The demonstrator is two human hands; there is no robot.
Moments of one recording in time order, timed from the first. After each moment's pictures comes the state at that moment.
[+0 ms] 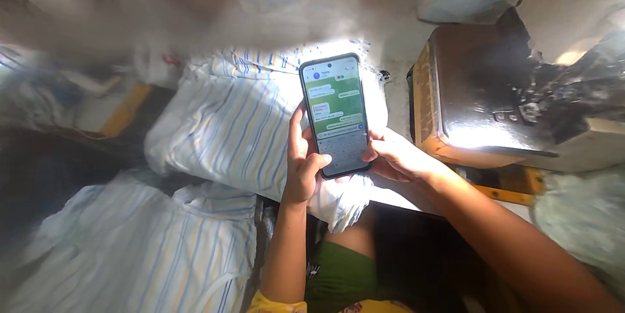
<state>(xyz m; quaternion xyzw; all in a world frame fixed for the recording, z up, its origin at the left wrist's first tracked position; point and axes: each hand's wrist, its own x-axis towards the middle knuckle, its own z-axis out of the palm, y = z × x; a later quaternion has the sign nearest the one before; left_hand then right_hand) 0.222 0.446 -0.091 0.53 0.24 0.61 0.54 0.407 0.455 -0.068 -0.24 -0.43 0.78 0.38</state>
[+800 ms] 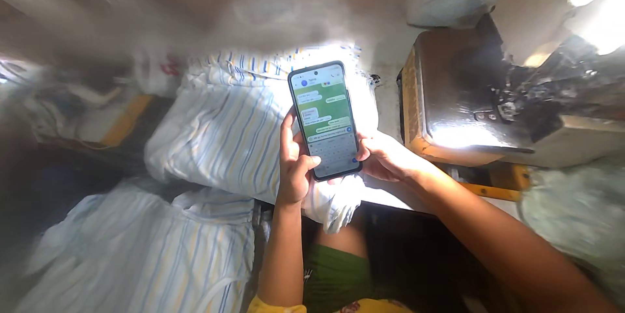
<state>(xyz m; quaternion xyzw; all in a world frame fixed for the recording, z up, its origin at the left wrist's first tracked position) 0.221 0.447 -0.090 0.52 0.26 0.61 0.53 0.411 0.457 -0.072 -0.24 -0.40 0.80 0.37</state>
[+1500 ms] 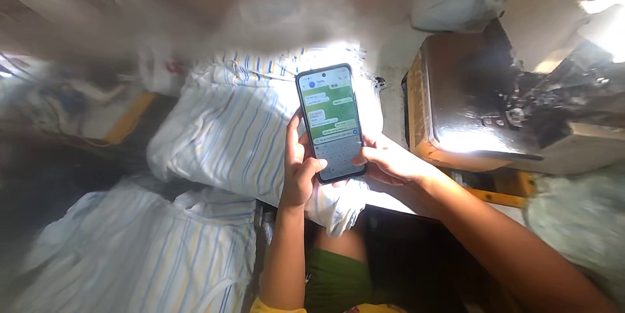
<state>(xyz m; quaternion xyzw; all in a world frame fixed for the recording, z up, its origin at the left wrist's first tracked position) 0.221 0.448 -0.091 0.53 0.24 0.61 0.53 0.408 0.457 -0.071 -0.24 -0.44 0.78 0.37</state>
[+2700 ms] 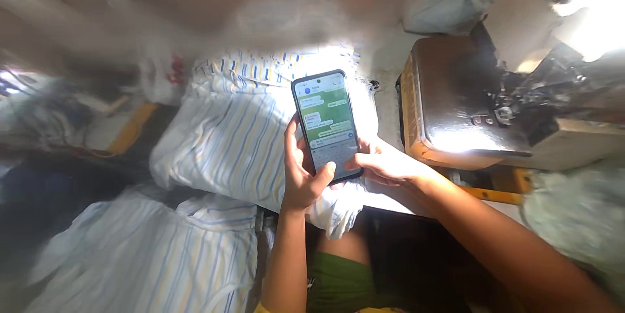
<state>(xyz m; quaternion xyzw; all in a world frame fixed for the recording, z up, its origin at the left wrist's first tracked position) 0.227 0.446 -0.090 0.60 0.28 0.60 0.45 0.409 0.459 -0.075 -0.25 -0.47 0.76 0.37</state>
